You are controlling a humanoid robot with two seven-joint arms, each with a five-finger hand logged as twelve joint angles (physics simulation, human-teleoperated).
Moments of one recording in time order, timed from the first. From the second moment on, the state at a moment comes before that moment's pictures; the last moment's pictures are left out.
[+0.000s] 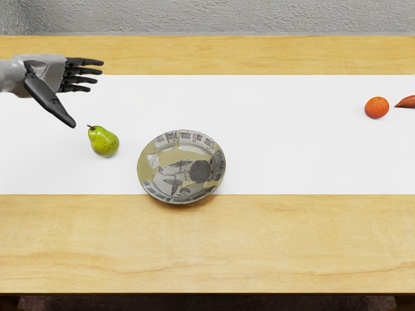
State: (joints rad) left arm -1.17 0.88 -0.32 -1.08 0.30 -0.61 0.23; right arm -0.05 0.00 -0.13 0.15 -0.07 0.12 -0.27
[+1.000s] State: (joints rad) left arm -1.26 0.55 -0.27 -1.18 1.04 -0.39 0.61; right arm -0.05 0.00 -0.13 0.14 -0.07 0.12 -0.27
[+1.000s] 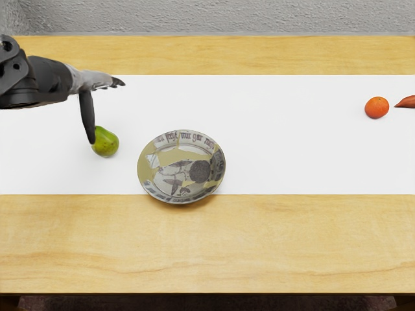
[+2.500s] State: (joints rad) left arm -1.17 0.50 -0.05 -1.19 1.14 -0.11 0.61; right arm -0.04 0.00 -0.13 0.14 -0.07 0.12 -0.27
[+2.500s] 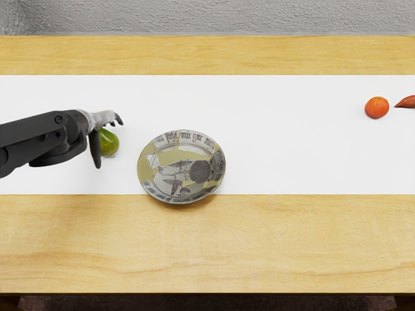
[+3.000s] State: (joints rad) left arm -1.17 0.50 -0.05 -1.19 1.14 -0.11 0.61; right arm -0.03 0.00 -0.13 0.14 -0.07 0.12 -0.27
